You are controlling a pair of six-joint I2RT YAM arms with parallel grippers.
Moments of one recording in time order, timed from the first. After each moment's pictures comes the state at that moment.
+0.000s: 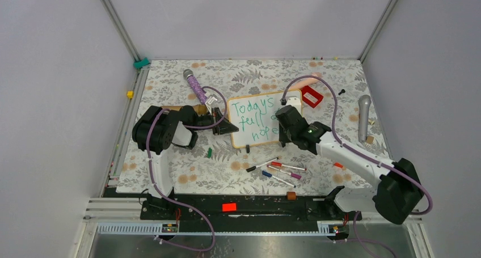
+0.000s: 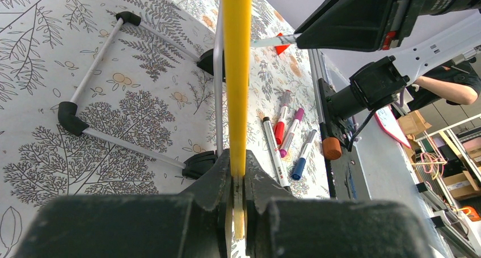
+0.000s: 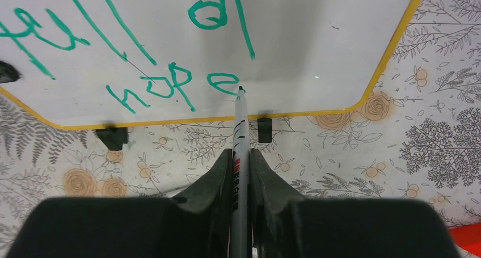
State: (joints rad) left arm -0.25 2.03 0.65 1.41 1.19 -0.73; right arm 0.72 1.31 0.91 -0.53 0.36 0.51
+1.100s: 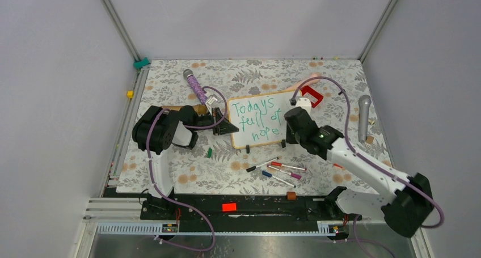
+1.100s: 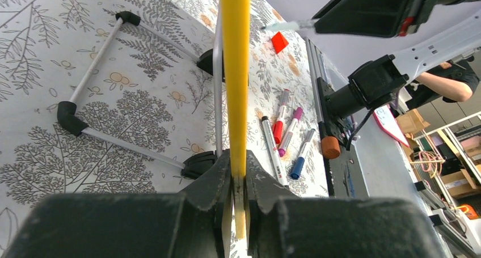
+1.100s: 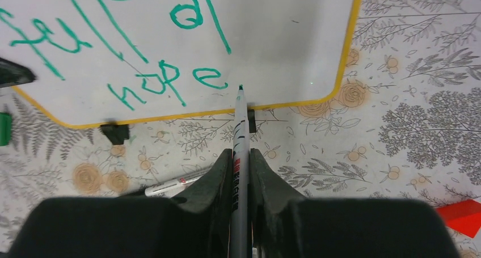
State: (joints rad) left arm -0.26 2.03 0.65 1.41 1.19 -0.73; right arm 0.70 1.20 0.87 -0.56 0.38 0.53
